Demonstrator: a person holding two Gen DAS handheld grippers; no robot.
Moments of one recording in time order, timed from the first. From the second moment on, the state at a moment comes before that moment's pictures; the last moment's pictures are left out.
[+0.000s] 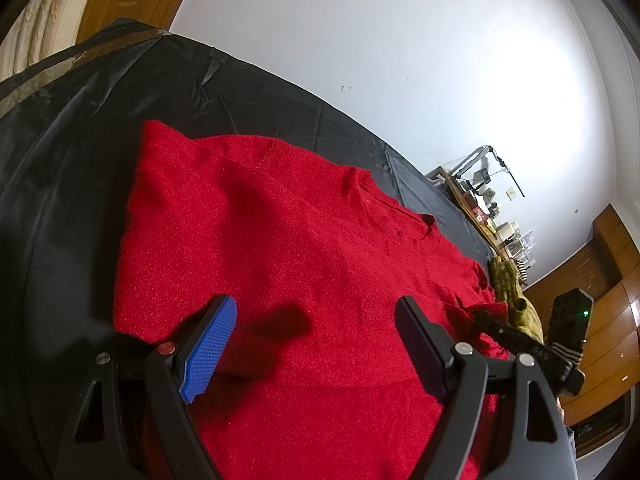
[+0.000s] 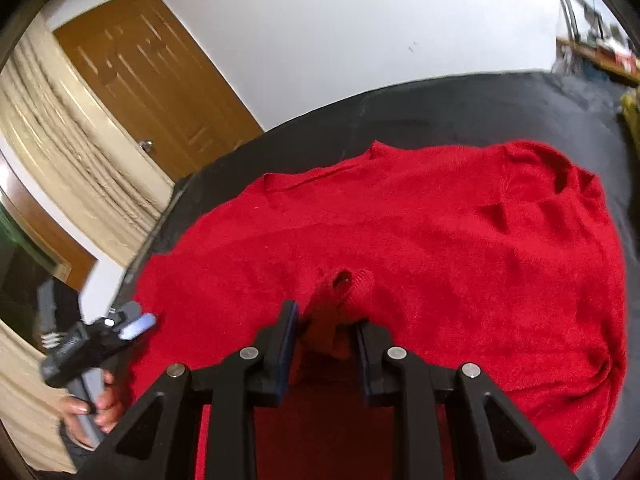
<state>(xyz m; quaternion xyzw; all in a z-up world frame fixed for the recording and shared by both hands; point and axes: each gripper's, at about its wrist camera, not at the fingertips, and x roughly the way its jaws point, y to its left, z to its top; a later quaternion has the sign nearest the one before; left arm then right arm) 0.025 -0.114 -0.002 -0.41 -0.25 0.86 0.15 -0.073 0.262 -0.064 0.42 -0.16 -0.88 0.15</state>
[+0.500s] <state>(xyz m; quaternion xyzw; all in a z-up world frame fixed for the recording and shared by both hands) 0.013 -0.162 0.042 -0.37 -0.24 0.89 0.08 -0.055 0.283 0.009 0.29 -0.04 -0.96 0.02</state>
